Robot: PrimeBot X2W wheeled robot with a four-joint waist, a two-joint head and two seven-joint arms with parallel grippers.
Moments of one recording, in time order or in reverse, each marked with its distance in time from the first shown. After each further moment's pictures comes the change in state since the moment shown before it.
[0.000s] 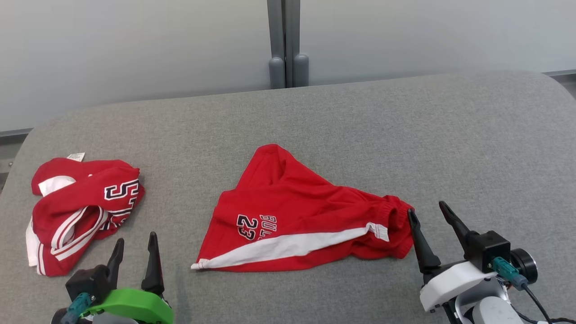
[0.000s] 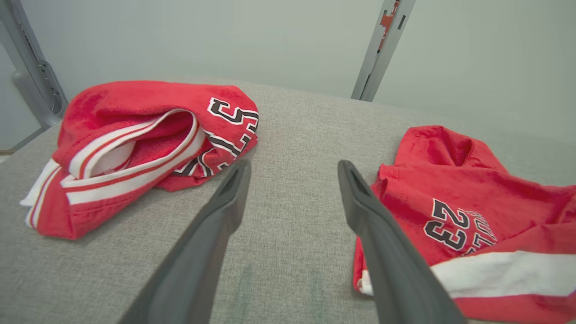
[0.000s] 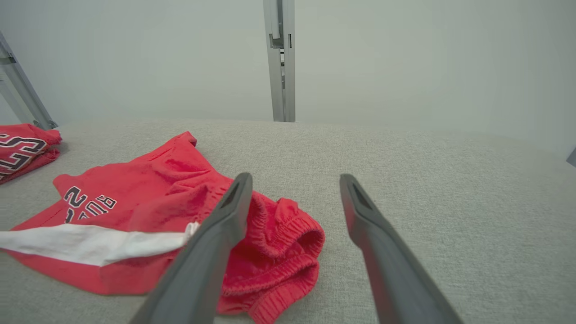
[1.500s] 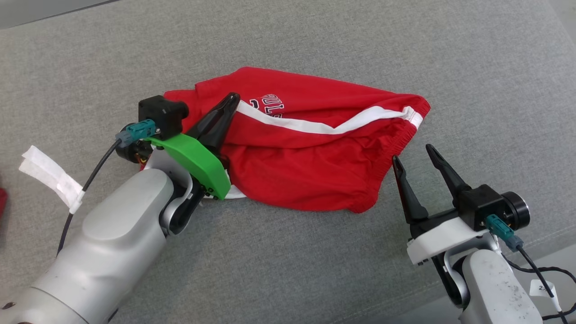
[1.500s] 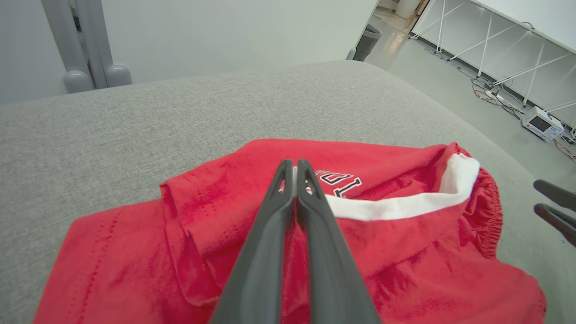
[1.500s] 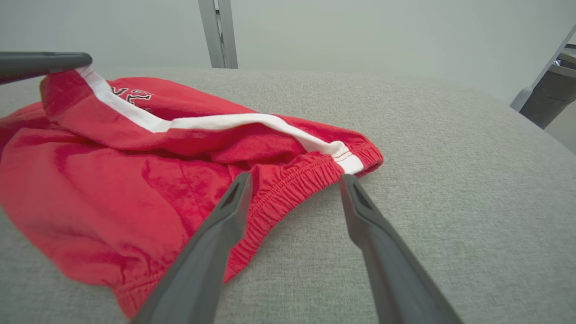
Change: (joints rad) left arm -0.790 0.230 -0.968 0.136 -0.644 0.000 0.001; right arm -0.154 0.000 0.052 -0.070 -0.029 0.000 0.000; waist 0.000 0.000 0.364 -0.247
